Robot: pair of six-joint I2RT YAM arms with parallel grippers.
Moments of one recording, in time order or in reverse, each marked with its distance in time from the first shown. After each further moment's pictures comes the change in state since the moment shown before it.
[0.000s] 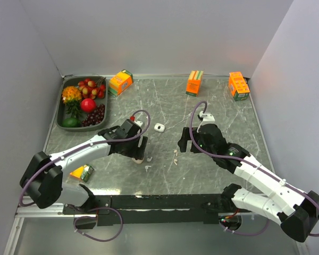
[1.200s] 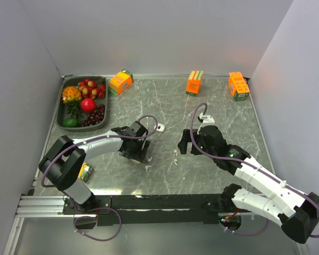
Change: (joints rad) left arm 0.003 0.244 0.021 0.029 -0.002 0.030; right arm 0.000 -0.020 -0.027 0.003 -0.024 0.004
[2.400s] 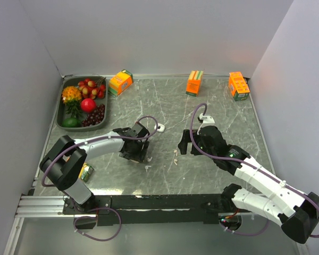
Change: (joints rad) left arm -0.024 0.009 0.006 -0.025 -0.060 -0.058; right arm 0.000 0.000 -0.006 -0.001 0.003 0.000
